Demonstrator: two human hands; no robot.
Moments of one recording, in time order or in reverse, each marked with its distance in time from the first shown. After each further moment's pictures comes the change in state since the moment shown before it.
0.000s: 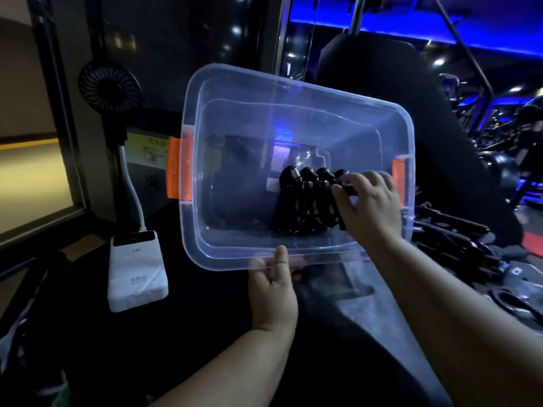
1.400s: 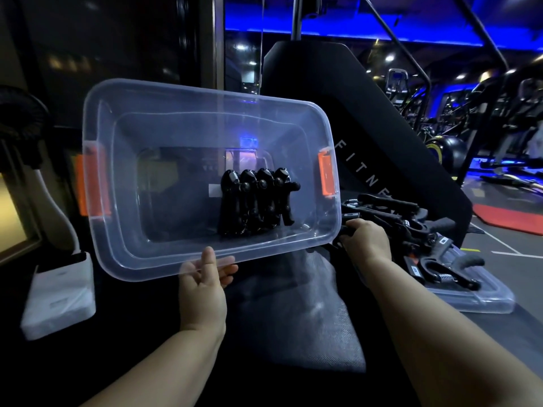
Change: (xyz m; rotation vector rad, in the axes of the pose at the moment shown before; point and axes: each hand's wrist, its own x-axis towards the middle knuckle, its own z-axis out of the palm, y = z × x) left_hand 0.004 -0.007 0.005 0.000 0.022 0.120; right_hand -0.069 0.140 -0.009 -0.001 -0.370 0.640
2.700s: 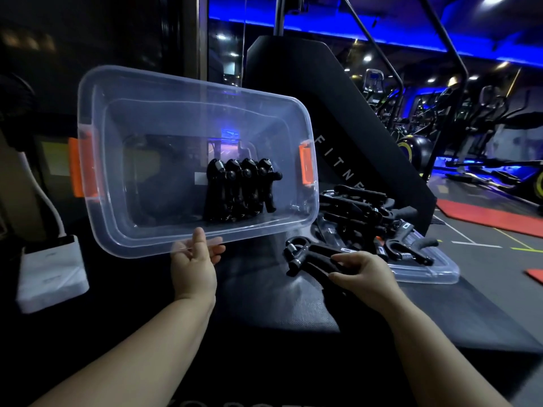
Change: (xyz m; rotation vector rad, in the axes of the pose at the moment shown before) left_hand -0.003 0.004 0.002 -0.002 0.000 -0.002; right_hand -0.124 0.030 -0.060 0.256 -0.210 -0.042
